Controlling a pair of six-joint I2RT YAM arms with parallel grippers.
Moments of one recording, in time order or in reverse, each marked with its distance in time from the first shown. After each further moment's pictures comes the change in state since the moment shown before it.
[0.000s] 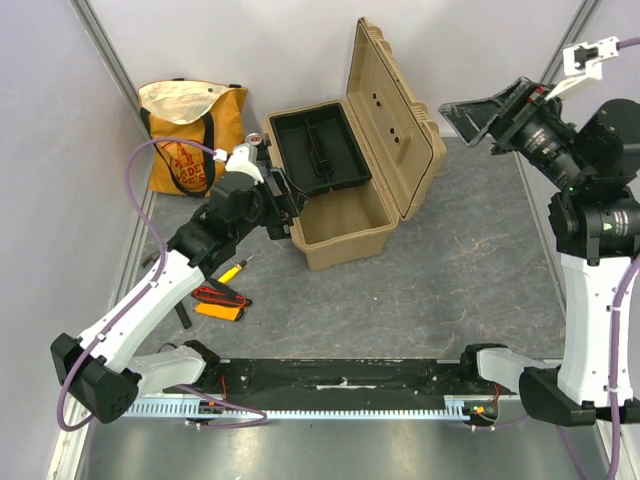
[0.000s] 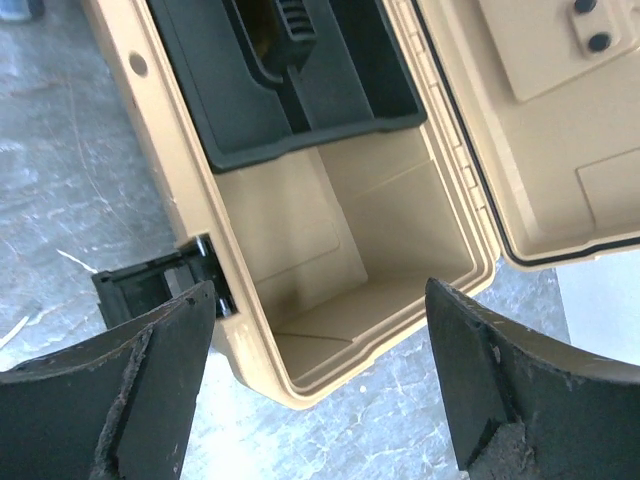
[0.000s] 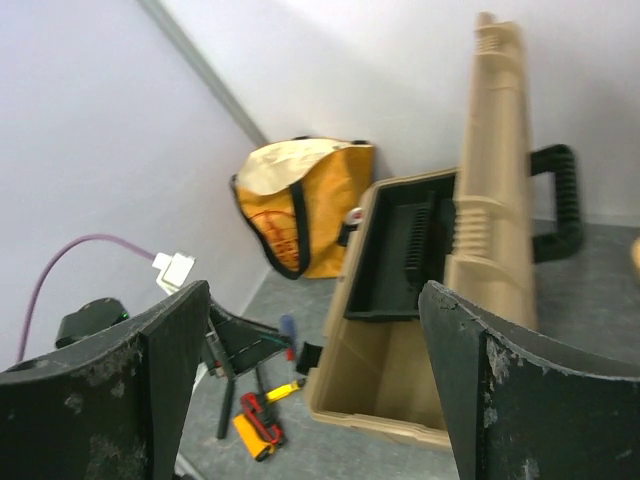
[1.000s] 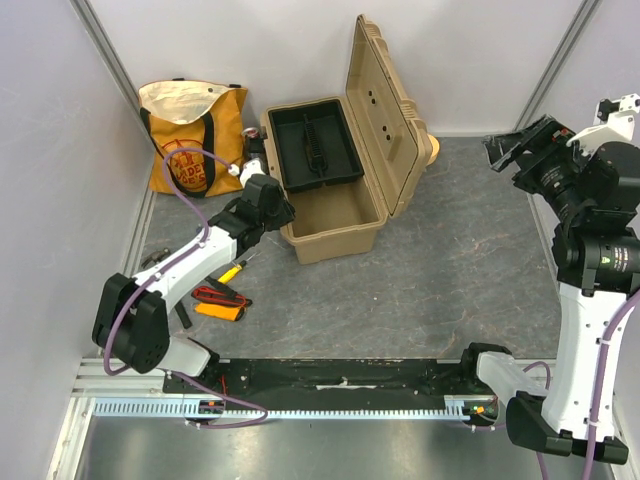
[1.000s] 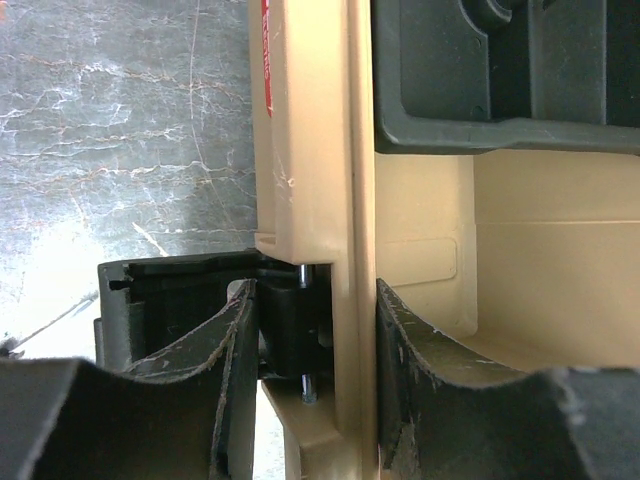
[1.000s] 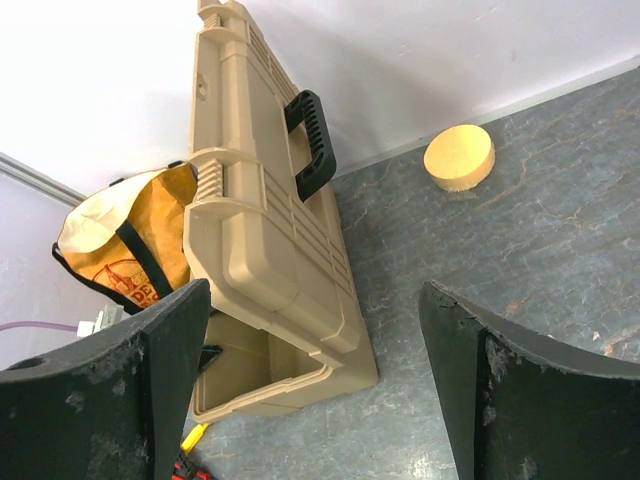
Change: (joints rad) left arm 0.081 0.289 -0.082 0.109 -0.094 -0.084; right arm -0.156 -0.164 -0.238 -0.140 0.256 -0.019
